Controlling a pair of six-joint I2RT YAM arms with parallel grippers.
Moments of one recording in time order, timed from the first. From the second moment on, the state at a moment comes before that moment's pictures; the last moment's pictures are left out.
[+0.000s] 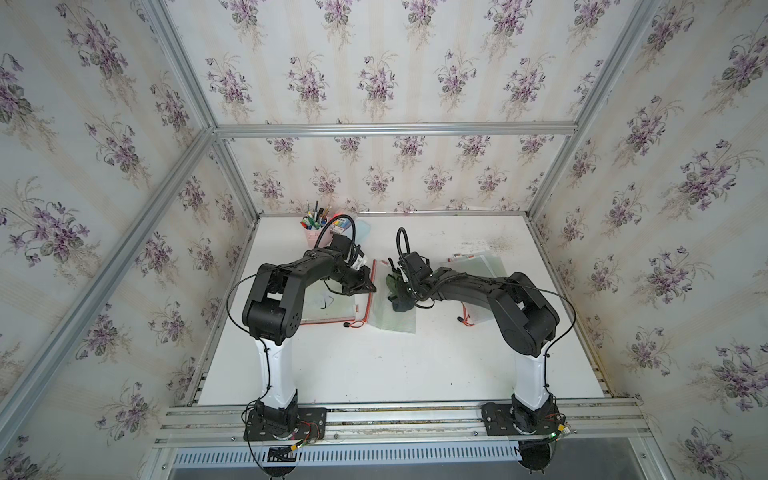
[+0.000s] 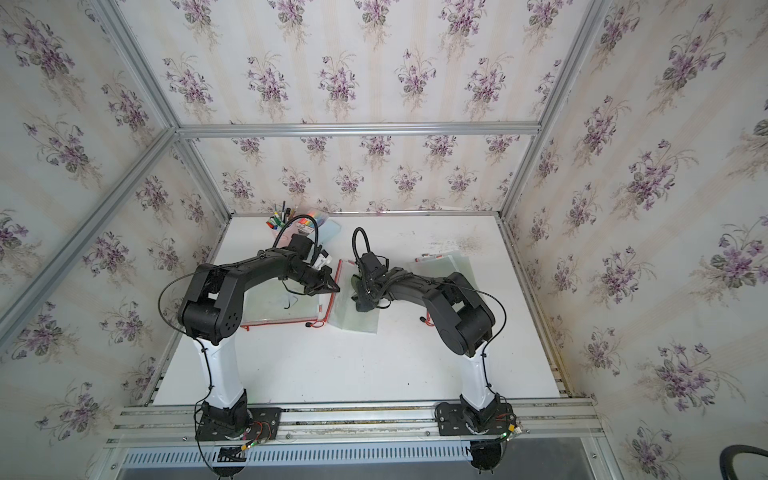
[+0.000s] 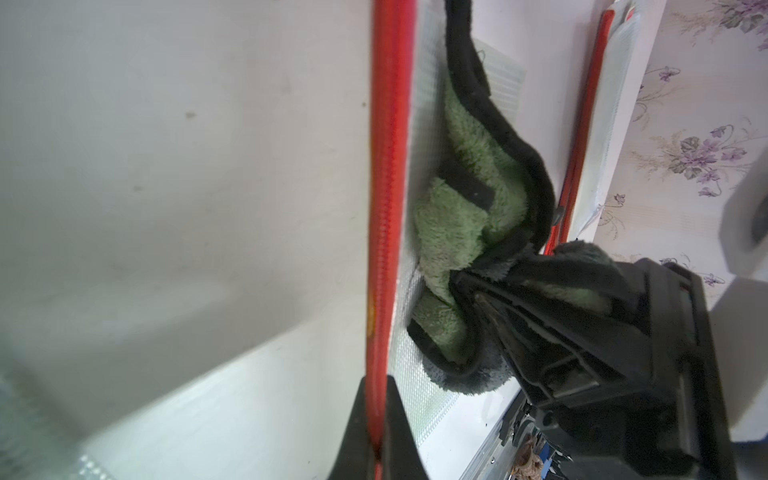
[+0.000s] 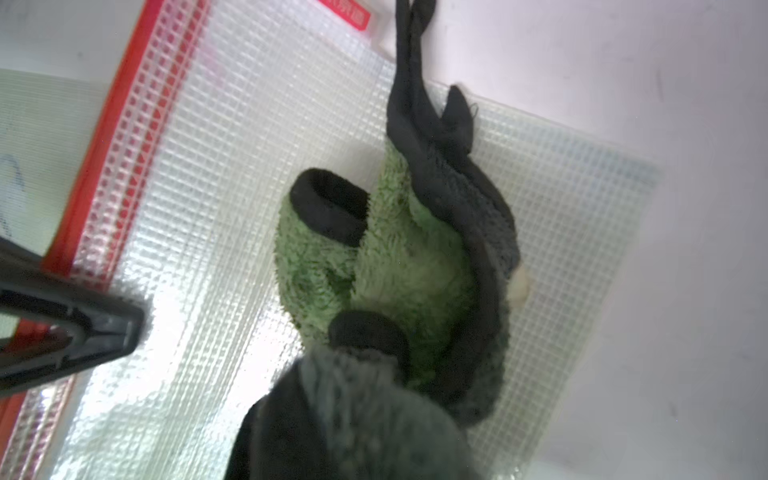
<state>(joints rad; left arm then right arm) -0.24 2.02 1.33 -0.59 0.68 -0.36 0.70 1.99 1.26 -0.31 0.01 0.41</state>
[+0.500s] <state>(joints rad) -0.34 1.97 1.13 -0.45 0.69 -0.55 0.80 1.96 1.22 -0.40 0.06 0.40</state>
